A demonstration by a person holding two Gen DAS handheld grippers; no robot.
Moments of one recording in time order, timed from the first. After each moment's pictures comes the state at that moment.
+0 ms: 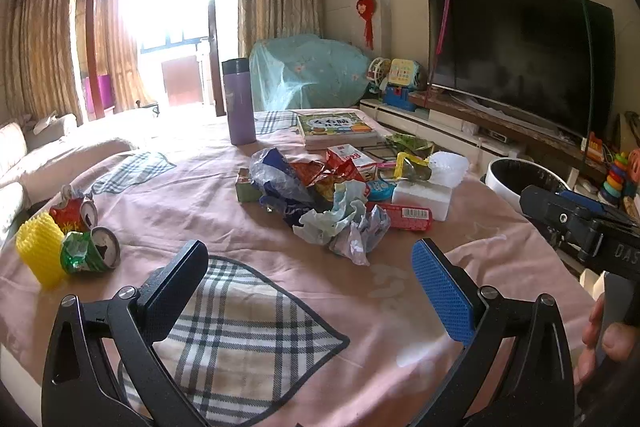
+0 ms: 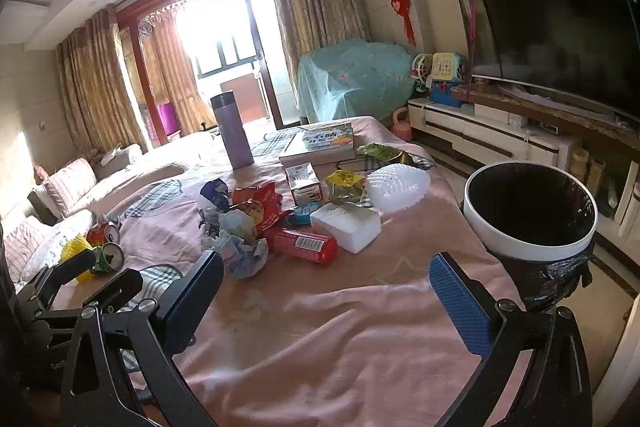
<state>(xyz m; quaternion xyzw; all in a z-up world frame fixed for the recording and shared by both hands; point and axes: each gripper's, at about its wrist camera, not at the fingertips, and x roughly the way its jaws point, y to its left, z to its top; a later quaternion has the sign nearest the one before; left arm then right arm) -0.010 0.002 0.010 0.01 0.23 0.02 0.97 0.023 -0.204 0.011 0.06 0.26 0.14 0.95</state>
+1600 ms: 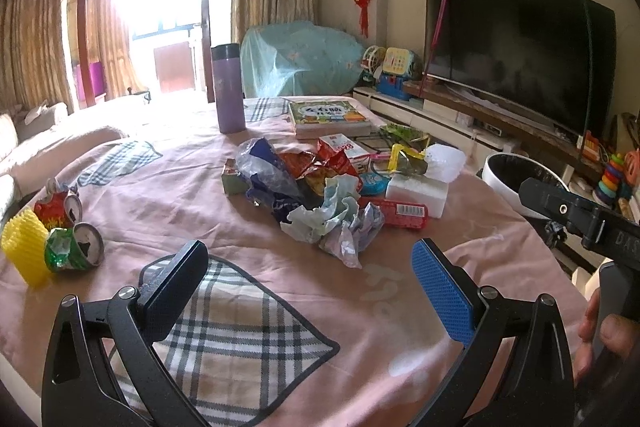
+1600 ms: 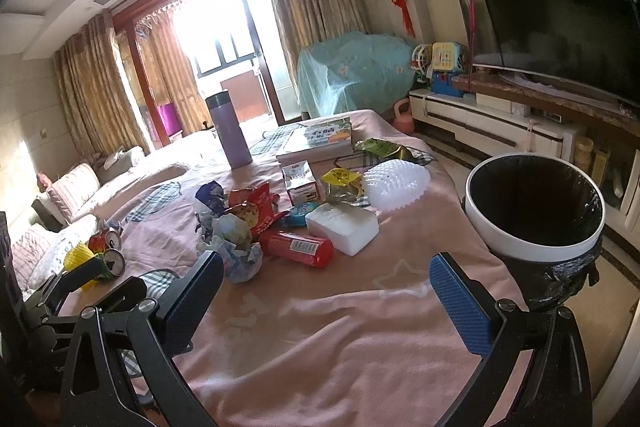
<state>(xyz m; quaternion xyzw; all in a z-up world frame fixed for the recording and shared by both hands) 0.011 -0.001 0.004 -0.01 0.26 0.01 0.97 0.040 -0.213 0.007 0.08 0.27 0.14 0.95</state>
